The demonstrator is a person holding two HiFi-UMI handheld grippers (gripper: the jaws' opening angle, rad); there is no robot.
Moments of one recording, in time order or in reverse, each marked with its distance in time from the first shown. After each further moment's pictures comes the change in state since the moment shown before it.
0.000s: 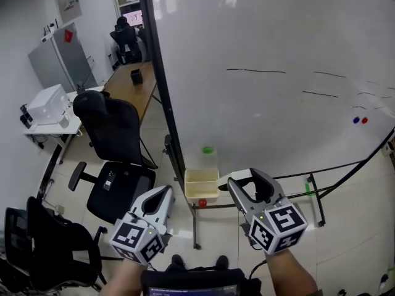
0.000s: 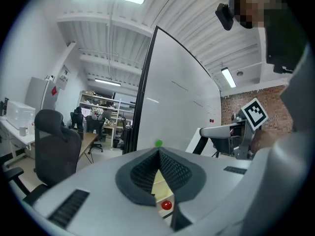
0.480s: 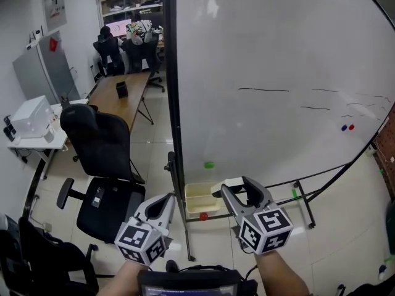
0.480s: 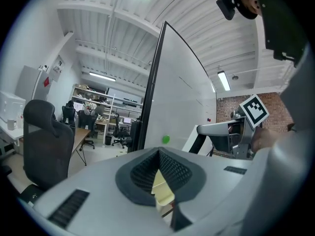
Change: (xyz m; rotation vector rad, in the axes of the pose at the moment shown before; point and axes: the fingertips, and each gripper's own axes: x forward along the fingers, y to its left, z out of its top) left arm 0.016 0.048 -0.016 -0.020 0.025 -0.092; right arm 0.041 0.020 -0.009 -0.001 0.020 -0.127
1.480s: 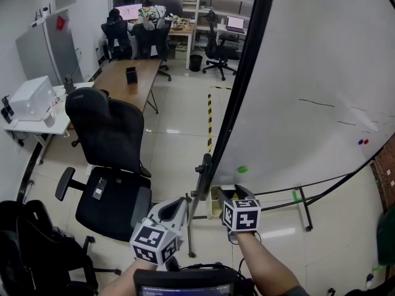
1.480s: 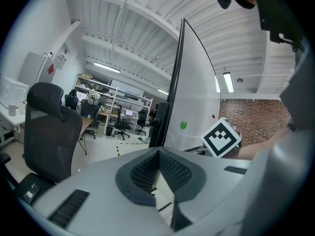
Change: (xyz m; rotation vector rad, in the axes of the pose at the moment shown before) left arm -0.005 0.086 -0.046 -0.081 0.065 -0.014; right arm 0.144 0.019 -0.157 0.018 0.393 -0.173
